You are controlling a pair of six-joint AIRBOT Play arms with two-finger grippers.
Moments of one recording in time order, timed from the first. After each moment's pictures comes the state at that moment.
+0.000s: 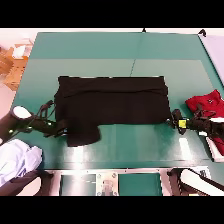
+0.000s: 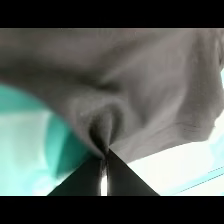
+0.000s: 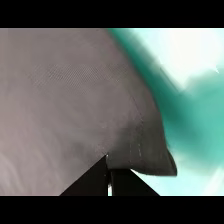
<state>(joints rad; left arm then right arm) 0.06 -1.02 0.56 0.99 -1.16 -1.44 -0.53 -1.15 0.47 -0.69 0.95 1.33</state>
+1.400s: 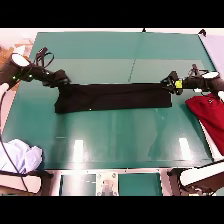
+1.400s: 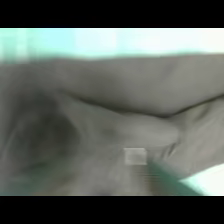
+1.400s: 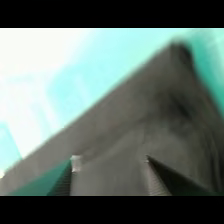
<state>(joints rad) 0.06 -1.61 1.43 0.95 -1.02 -1.36 -0.31 -1.72 1.34 -0.72 0.92 1.53</state>
